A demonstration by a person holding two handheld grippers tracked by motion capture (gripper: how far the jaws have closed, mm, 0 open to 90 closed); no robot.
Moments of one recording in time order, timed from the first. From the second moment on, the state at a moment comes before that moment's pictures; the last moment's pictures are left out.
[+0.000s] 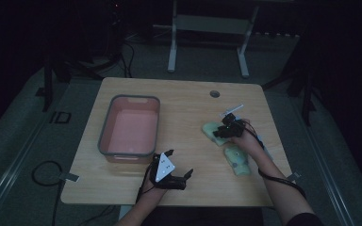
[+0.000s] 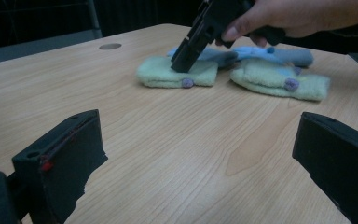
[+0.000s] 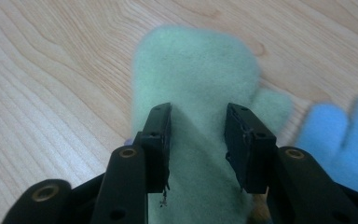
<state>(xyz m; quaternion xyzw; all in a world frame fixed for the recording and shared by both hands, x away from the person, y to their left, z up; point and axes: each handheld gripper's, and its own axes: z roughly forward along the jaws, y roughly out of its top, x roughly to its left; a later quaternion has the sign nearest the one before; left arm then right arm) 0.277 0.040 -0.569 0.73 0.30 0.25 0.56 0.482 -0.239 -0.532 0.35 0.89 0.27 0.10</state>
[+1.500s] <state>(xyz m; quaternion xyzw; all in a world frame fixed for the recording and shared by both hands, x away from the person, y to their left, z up) 0.276 0.040 -0.569 0.72 0.31 0.26 0.56 0.360 -0.163 -0.486 0.54 0.76 0.32 0.20</state>
